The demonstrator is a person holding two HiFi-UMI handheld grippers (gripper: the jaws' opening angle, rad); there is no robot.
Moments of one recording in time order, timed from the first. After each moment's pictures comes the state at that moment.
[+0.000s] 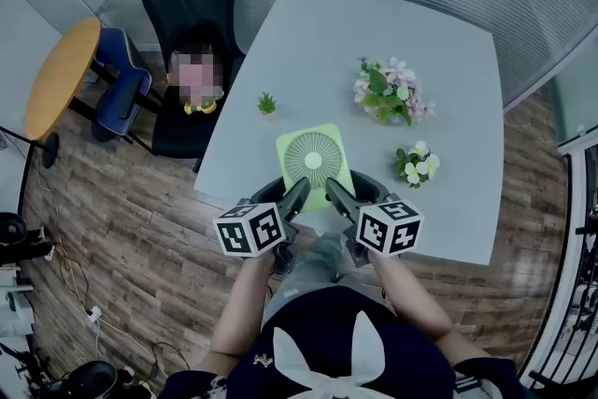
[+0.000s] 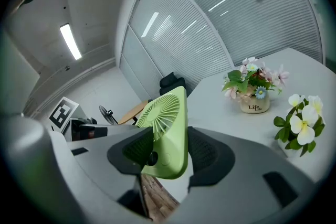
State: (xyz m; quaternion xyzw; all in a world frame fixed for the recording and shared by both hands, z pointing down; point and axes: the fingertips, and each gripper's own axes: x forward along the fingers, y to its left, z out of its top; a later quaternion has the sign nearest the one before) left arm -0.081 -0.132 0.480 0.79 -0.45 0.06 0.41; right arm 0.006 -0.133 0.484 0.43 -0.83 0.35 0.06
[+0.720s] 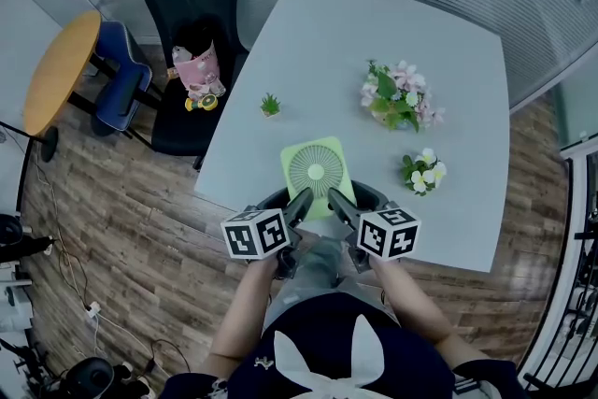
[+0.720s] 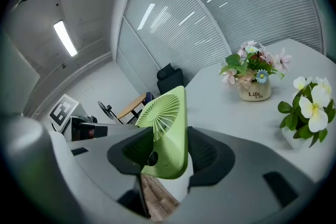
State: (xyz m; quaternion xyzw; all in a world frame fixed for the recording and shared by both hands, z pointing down) left arm -0.087 -0.133 0.523 0.77 -0.45 0.08 0.45; right arm 0.000 -0.135 0.525 0.42 -0.82 0.37 0.09
